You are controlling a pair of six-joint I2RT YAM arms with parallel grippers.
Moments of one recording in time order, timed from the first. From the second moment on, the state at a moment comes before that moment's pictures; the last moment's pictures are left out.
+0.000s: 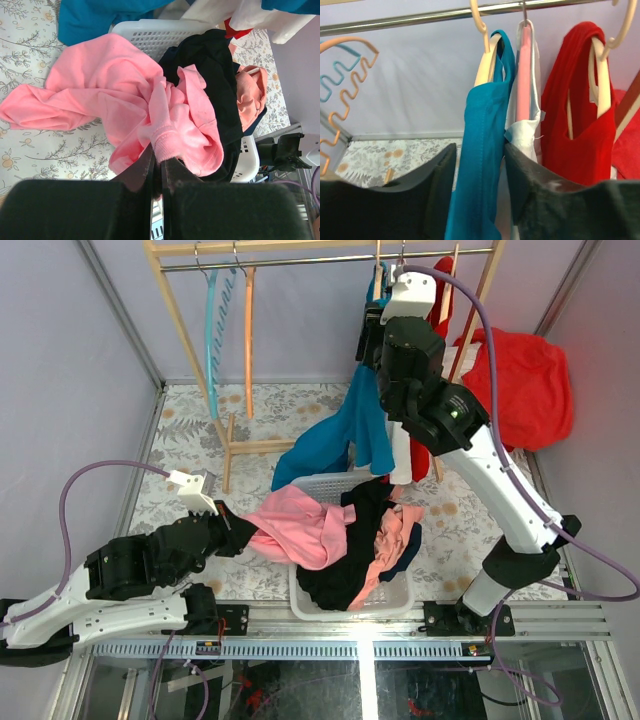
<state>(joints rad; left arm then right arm) -1.22 0.55 0.96 -0.96 -0.59 -0.92 0.83 1.66 2.19 -0.52 0.82 0.09</state>
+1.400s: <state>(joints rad) -1.22 0.52 0.97 -0.99 -0.59 -0.92 0.91 1.93 2.39 -0.45 0.20 0.40</state>
